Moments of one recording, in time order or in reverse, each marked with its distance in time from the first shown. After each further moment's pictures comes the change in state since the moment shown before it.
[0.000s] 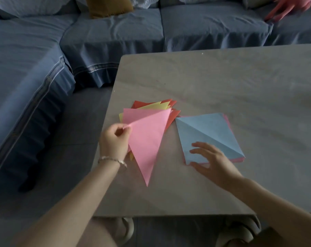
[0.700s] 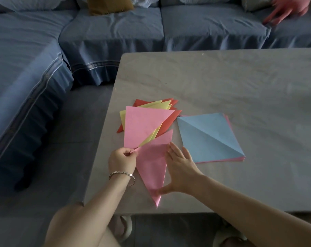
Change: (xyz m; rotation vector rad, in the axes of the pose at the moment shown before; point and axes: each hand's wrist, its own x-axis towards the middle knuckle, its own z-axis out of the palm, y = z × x) left_hand -0.031 -0.047 0.020 0.087 -0.113 -0.315; right_hand 0.025 -0.074 0.042 -0.475 -0.578 -0.012
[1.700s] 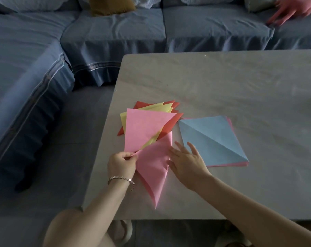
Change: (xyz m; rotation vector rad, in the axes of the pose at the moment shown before) left_hand -0.001 0.003 -0.003 -0.023 -0.006 -0.007; right_hand 0.011 0.020 0.000 0.066 0.203 0.034
